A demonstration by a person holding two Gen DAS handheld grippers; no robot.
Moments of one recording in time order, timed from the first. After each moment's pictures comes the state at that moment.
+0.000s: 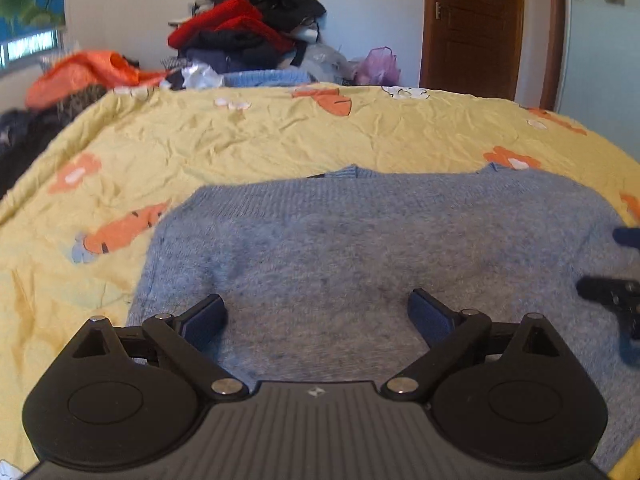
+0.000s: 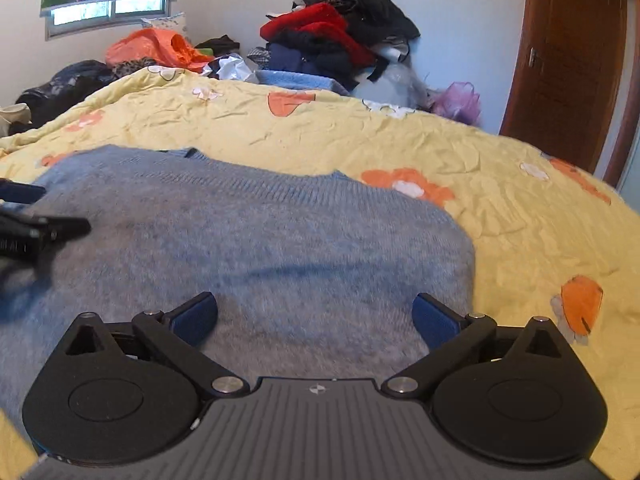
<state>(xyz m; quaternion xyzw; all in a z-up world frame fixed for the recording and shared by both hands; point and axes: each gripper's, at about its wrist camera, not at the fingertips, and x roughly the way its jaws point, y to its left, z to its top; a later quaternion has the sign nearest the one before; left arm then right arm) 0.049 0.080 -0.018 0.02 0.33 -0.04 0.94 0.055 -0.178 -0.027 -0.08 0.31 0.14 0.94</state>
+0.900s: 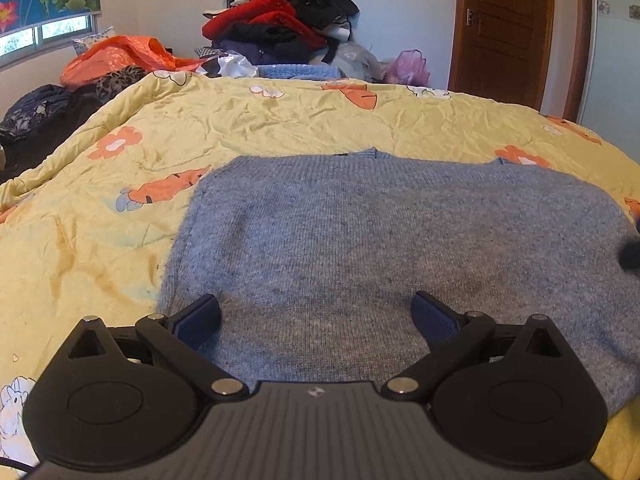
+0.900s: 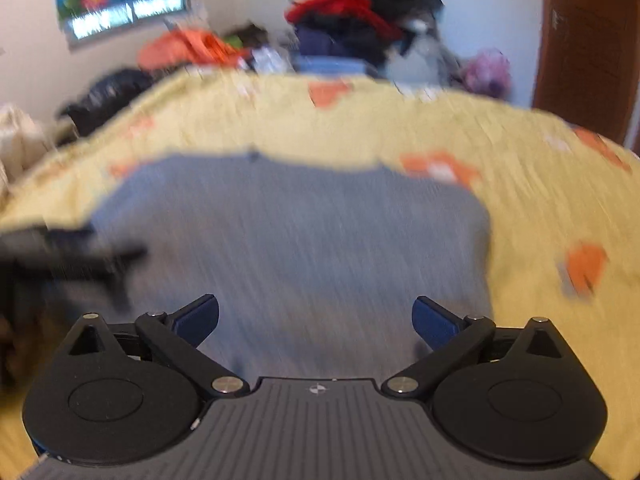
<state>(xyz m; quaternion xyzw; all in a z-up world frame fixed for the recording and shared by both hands) -0.003 0.077 -0.015 0.00 0.33 0.01 0.94 0.015 -0.170 0.027 -0.02 0.34 0.20 0.92</state>
